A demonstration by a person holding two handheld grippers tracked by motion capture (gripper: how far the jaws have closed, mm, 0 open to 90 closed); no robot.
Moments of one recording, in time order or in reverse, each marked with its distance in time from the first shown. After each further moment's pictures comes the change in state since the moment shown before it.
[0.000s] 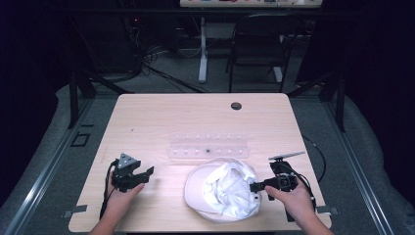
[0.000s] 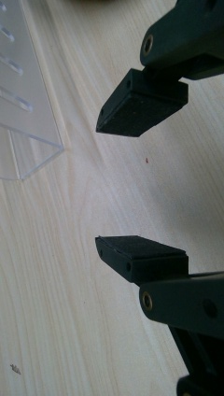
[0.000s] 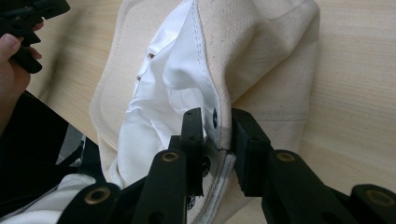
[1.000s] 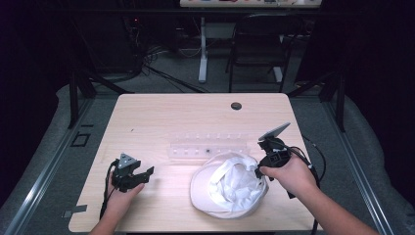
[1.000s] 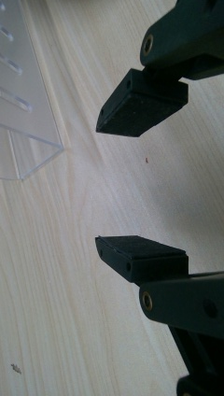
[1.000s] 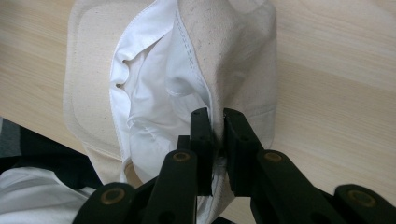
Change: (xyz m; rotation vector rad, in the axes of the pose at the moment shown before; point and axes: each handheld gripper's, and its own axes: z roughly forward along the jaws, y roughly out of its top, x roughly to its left) left arm -0.001 0.000 0.000 0.003 0.001 0.002; right arm 0.050 0.060 -0.025 0.202 -0.330 -0.044
